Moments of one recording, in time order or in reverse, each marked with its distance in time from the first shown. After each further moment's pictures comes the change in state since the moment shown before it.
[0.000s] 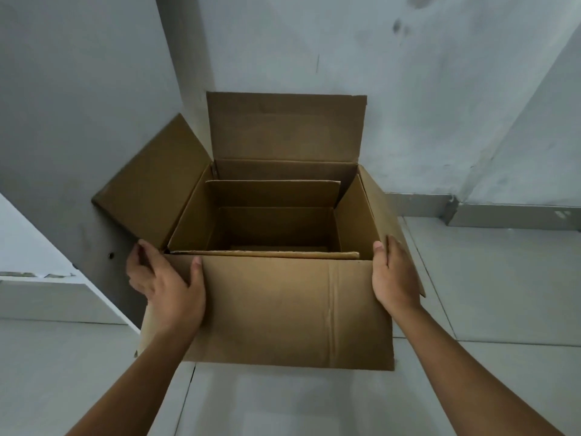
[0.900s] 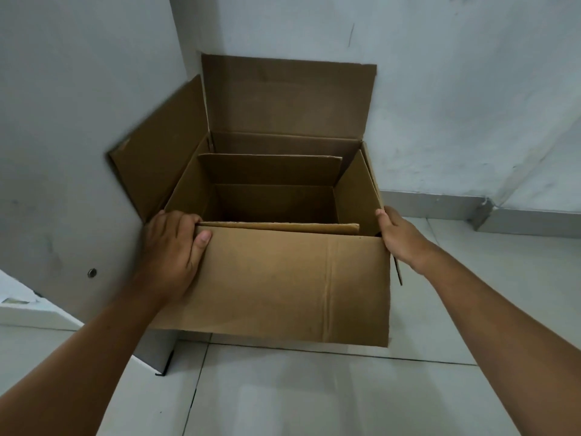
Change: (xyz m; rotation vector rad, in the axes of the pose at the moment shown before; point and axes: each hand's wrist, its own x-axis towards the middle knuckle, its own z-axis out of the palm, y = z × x) left_hand 0.113 -0.033 0.032 0.461 -0.244 0.662; right_hand 0.097 -0.043 0.043 0.052 -0.474 0.028
